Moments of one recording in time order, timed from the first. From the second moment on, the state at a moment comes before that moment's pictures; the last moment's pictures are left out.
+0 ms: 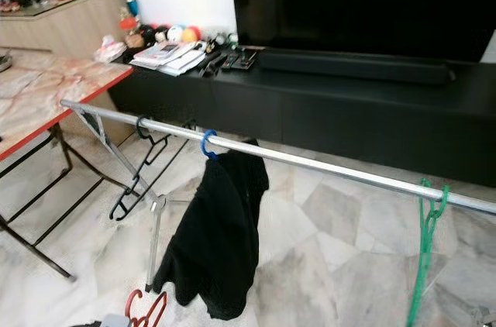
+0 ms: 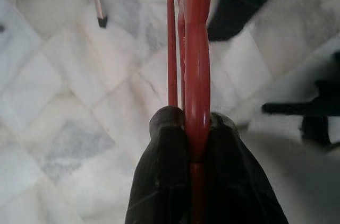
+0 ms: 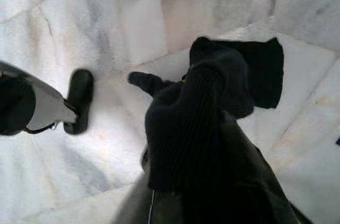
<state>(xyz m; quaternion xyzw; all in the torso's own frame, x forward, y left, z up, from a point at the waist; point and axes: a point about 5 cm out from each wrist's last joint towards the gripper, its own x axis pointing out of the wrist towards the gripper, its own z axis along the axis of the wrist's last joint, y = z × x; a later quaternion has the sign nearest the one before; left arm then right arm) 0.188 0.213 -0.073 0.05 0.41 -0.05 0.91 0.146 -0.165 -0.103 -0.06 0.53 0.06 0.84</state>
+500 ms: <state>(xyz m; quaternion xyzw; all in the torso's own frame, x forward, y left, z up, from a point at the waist) 0.185 0.218 -0.073 0.05 0.42 -0.05 0.91 0.148 -0.163 -0.102 -0.02 0.52 0.03 0.85</state>
